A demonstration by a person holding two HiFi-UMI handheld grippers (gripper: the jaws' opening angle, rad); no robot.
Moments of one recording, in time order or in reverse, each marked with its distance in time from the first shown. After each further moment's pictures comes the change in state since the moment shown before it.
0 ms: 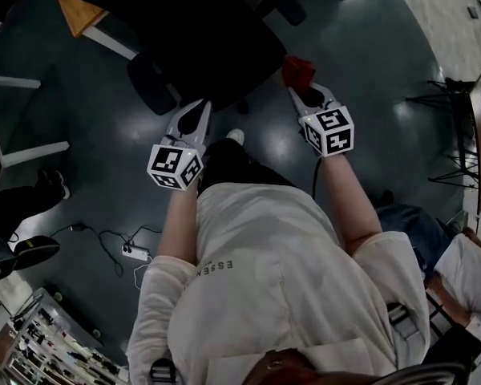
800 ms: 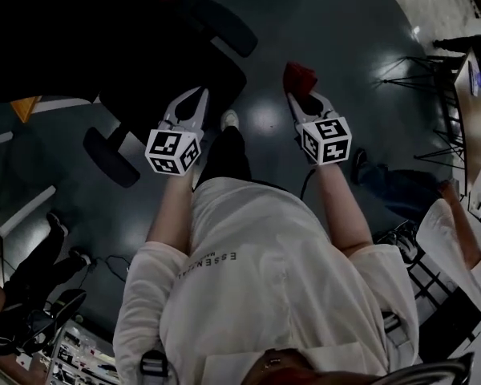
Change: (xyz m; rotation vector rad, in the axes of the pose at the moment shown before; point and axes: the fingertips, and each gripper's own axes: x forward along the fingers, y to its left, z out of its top) left arm 0.251 -0.001 -0.007 -0.082 0.178 -0.116; right arm 0.018 -0.196 -0.018 0.200 0.138 -0.167
